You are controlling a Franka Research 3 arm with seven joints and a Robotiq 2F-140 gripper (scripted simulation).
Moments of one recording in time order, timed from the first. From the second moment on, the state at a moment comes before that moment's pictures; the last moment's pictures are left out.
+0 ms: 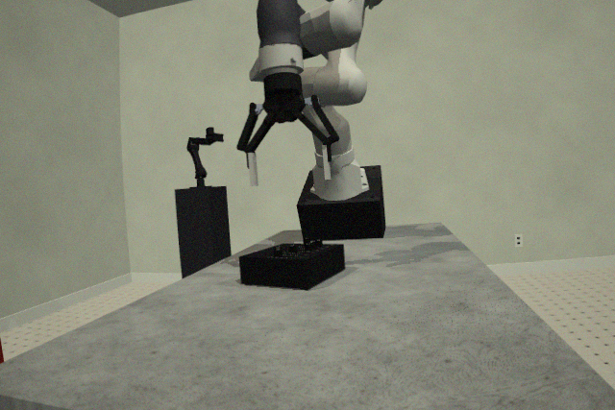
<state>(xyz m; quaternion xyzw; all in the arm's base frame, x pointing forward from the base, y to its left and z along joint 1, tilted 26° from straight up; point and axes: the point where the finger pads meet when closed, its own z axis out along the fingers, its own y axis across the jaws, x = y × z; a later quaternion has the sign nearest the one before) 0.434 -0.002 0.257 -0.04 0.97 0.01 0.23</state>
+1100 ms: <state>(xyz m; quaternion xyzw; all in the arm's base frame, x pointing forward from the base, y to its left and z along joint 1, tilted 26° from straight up) 0.478 0.120 0.218 -0.50 0.84 -0.10 0.20</state>
